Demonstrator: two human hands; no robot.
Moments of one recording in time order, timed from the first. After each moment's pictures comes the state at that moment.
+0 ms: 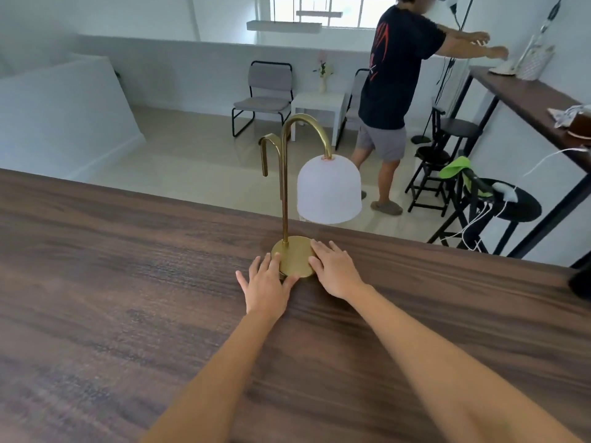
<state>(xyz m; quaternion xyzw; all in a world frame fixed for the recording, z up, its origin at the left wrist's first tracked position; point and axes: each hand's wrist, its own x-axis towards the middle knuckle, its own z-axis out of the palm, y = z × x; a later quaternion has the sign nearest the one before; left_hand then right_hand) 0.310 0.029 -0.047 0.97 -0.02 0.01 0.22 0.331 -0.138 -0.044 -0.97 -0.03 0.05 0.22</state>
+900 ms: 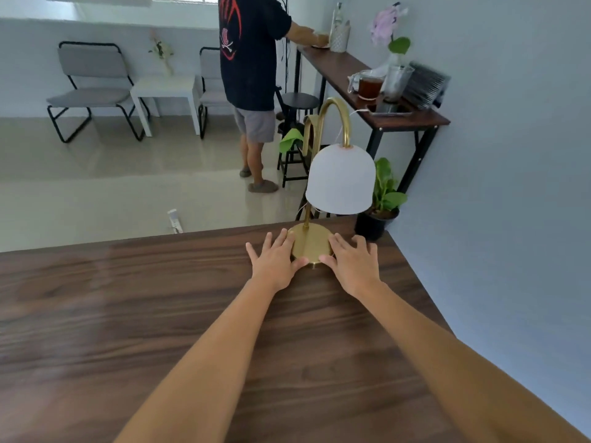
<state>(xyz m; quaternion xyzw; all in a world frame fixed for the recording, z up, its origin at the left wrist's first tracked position) 0.269 -0.340 -0.041 0.92 -0.33 -0.12 0.17 0.166 -0.484 -0.036 -0.97 0.24 0.03 -0.01</state>
